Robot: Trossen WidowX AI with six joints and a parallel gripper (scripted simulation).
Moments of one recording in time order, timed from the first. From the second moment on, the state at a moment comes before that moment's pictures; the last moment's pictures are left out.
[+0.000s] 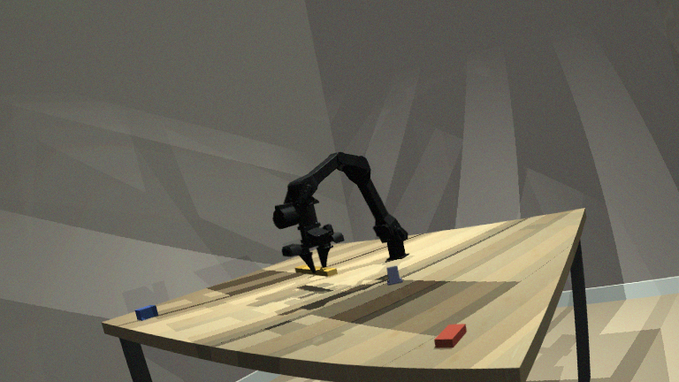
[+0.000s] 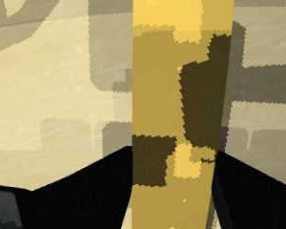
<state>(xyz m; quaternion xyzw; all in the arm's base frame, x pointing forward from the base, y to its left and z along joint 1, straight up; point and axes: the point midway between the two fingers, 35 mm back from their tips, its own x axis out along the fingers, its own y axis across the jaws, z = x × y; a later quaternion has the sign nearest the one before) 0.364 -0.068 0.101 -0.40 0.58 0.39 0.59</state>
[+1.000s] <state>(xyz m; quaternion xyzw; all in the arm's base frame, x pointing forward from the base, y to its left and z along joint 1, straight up) 0.367 -0.033 0.147 -0.38 0.59 0.37 0.61</state>
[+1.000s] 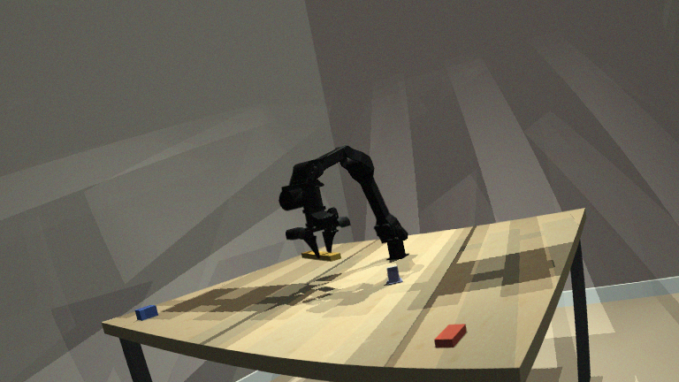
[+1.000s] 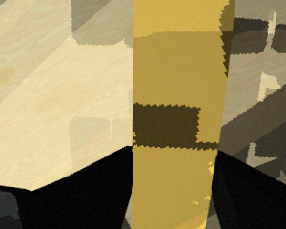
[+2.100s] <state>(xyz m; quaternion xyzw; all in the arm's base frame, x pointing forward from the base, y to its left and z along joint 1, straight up) 0.372 0.091 0.149 -0.28 0.64 0.28 0.66</state>
